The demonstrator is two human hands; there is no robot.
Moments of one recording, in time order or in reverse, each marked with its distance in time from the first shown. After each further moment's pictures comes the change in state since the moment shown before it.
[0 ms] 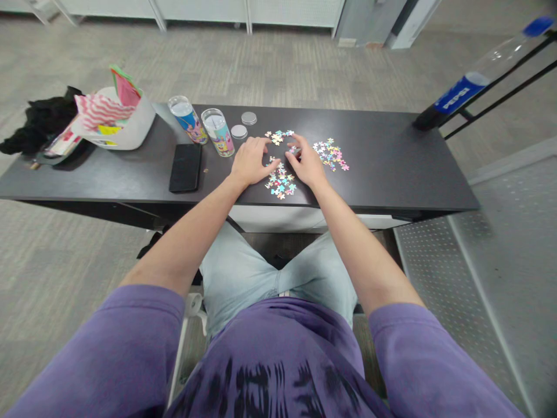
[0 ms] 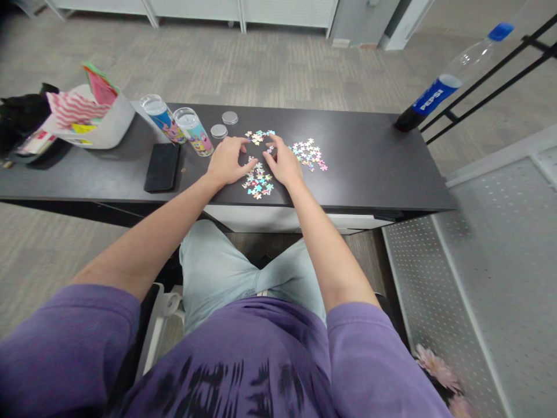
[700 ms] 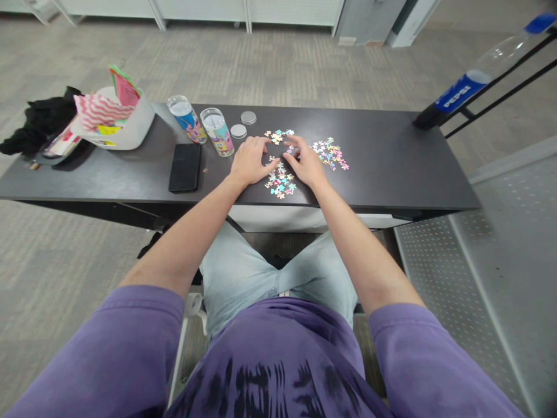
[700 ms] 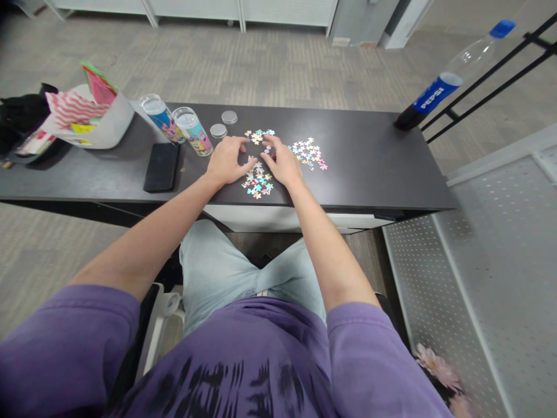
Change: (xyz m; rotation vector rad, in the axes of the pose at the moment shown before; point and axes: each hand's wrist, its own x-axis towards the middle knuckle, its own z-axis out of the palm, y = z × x) left_hand 0.001 -0.002 0.003 -0.004 0.006 -0.003; right_hand -0.006 -0.017 -0.009 0.004 -0.034 -0.004
